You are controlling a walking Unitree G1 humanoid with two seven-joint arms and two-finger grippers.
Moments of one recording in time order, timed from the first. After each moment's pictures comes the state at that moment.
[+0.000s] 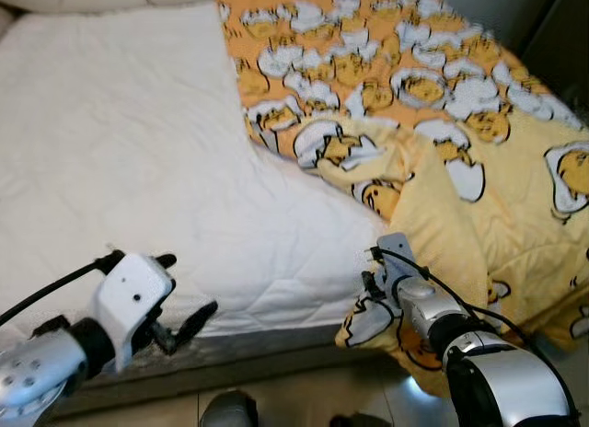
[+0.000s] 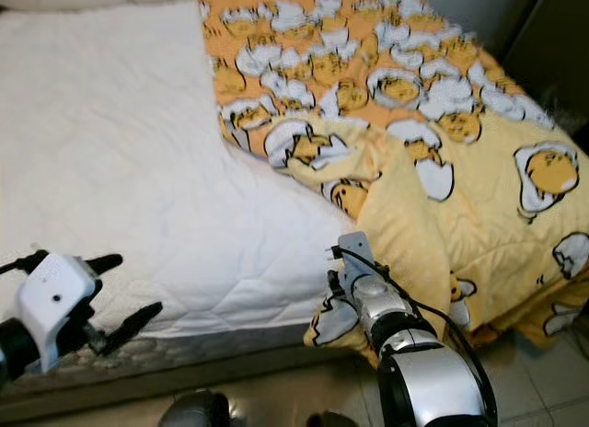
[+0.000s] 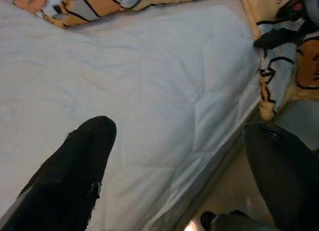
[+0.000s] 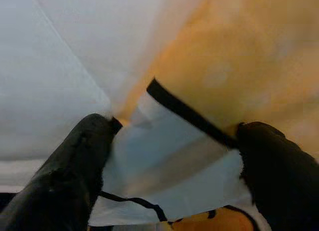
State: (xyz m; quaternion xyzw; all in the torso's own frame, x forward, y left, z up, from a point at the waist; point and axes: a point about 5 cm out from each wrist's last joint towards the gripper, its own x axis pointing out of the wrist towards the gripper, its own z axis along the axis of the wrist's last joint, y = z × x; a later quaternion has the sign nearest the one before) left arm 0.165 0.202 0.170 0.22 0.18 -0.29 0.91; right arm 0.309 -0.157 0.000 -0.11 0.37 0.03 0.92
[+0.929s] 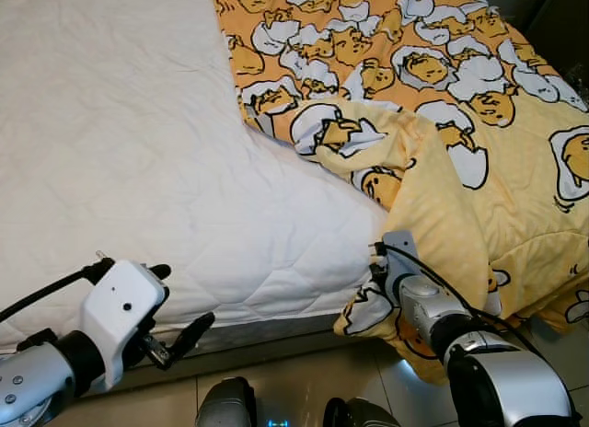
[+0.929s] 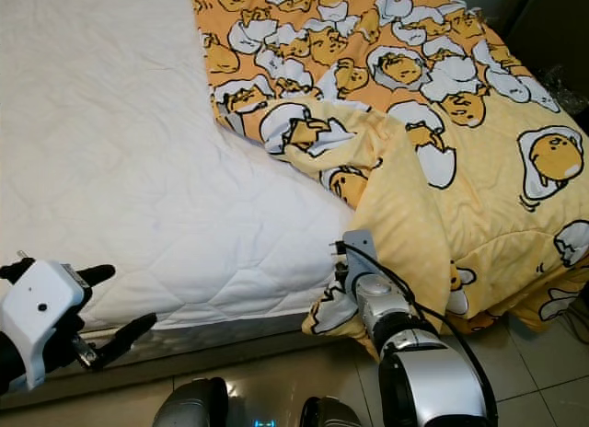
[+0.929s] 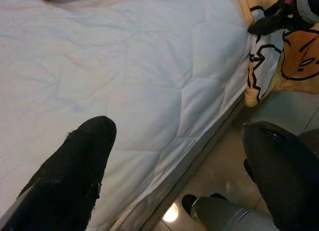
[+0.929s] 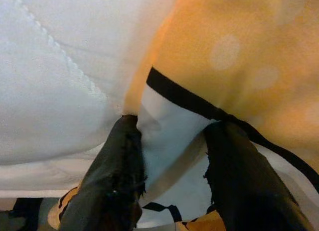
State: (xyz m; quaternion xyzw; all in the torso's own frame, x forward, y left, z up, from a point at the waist) left arm 0.153 0.199 0.177 0.20 0.21 -0.28 0.91; right arm 0.312 -0.159 0.004 -0.07 0.36 0.03 0.93
